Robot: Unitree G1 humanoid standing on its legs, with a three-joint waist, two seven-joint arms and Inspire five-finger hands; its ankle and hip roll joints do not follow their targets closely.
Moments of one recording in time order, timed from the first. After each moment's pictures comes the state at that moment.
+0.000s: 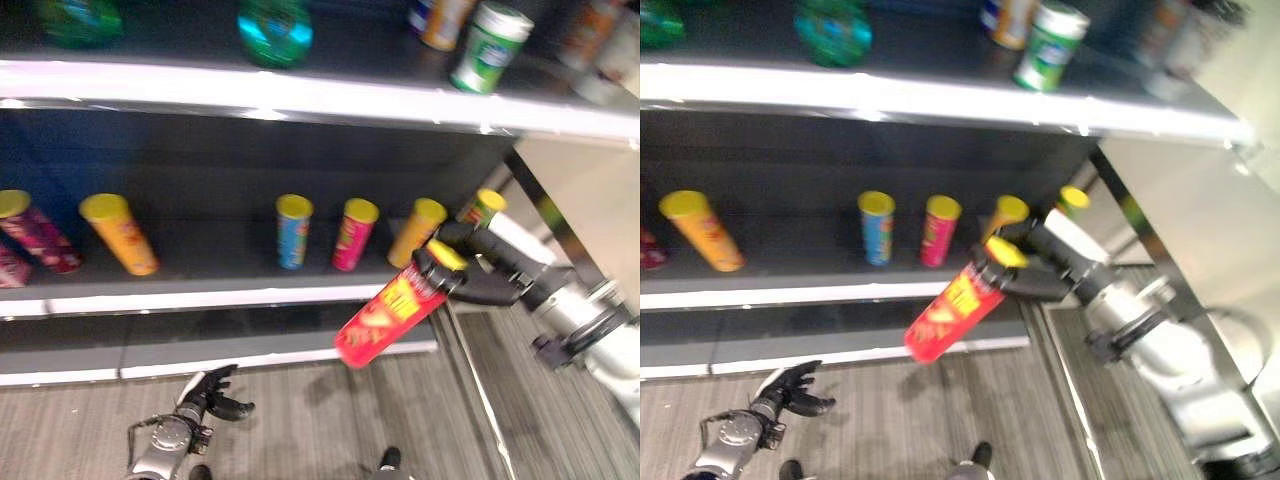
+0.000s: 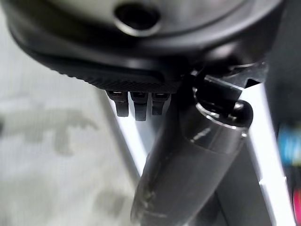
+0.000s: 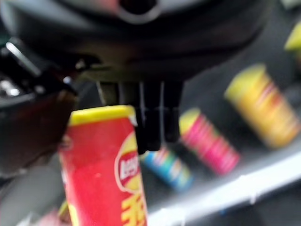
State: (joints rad) left arm -0.08 0.58 -0.19 0.76 -0.10 -0.09 -0.05; right arm 0.05 -0.95 0.06 -0.41 0.21 -0.12 0.26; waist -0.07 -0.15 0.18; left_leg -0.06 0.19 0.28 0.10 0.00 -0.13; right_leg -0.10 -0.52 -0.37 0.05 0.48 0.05
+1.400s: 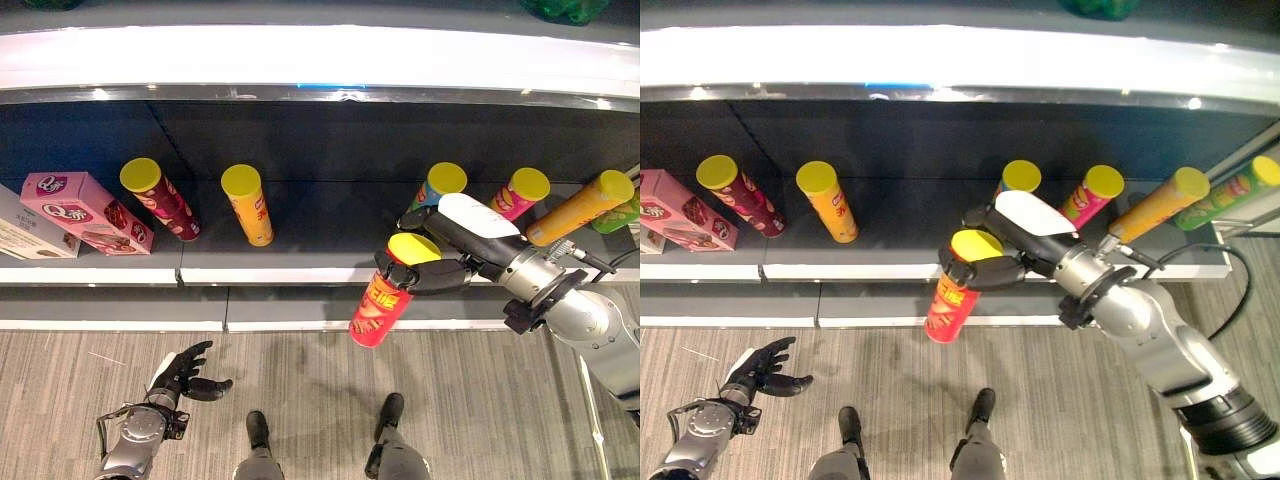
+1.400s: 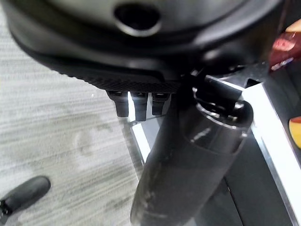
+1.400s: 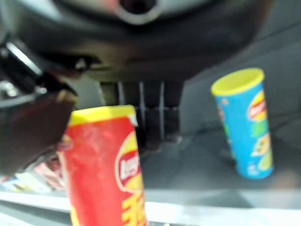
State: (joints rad) left arm 0.00 0.51 -0.08 0.68 -0.12 -0.08 -0.05; right arm -0.27 -1.05 0.18 -0.24 -0.13 -0.12 0.19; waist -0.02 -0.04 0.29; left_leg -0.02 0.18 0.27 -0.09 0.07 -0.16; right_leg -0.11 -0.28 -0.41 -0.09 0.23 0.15
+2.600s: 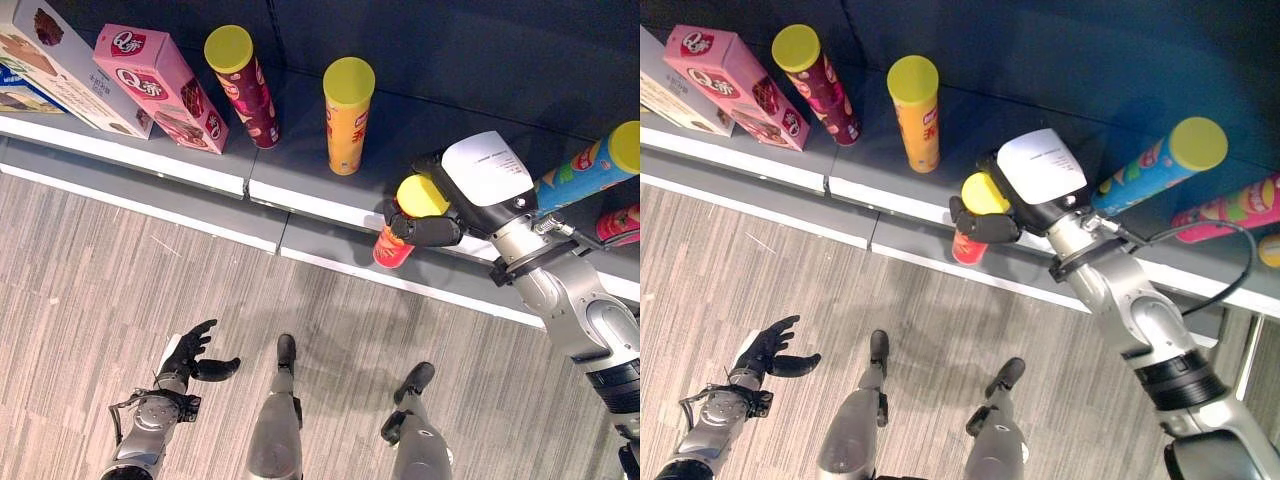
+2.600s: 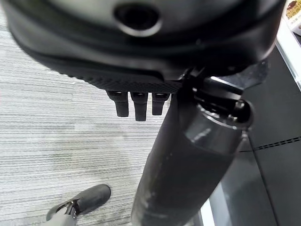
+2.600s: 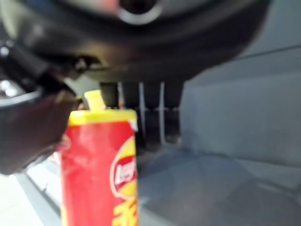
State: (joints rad) left arm -0.02 0.49 -0.08 0.61 -0.12 -0.10 0.05; right arm -0.48 -0.91 0.26 -0.09 -0.71 -0.08 -0.15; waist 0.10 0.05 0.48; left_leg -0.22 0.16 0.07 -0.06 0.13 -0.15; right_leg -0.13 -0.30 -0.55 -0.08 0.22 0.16
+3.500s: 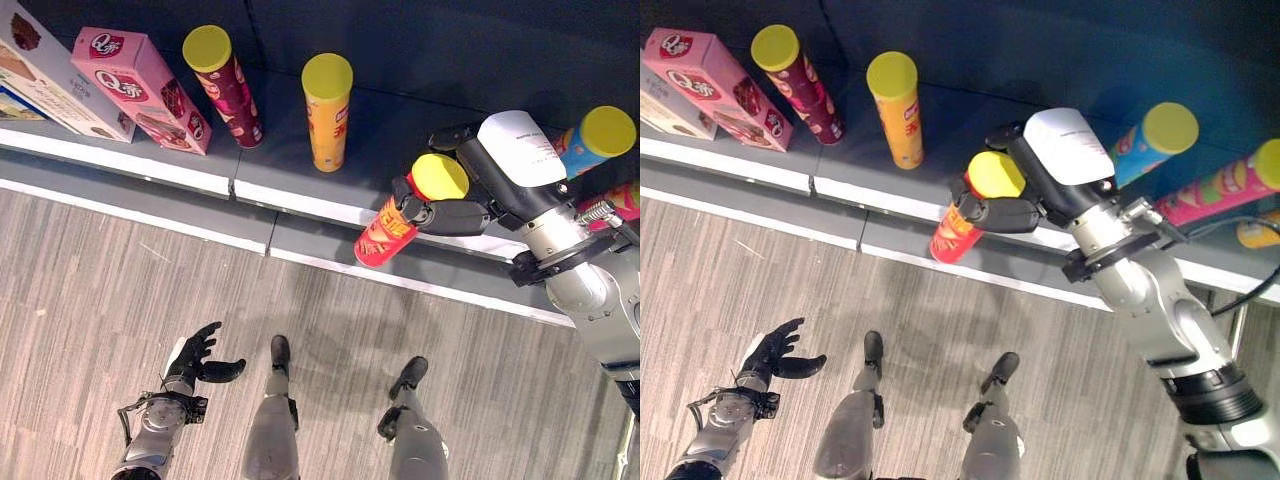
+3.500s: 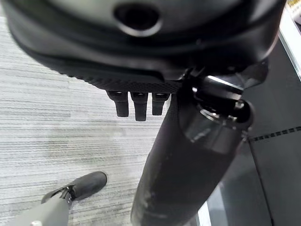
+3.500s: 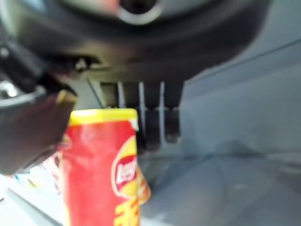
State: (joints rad) left arm -0.02 0.45 -0.07 0.62 -0.13 -0.10 0.05; right arm -0.41 -0.98 0.13 -0.21 -0.36 -0.12 -0.06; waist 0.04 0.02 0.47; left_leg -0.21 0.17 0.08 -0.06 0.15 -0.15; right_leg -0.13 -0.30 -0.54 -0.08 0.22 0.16
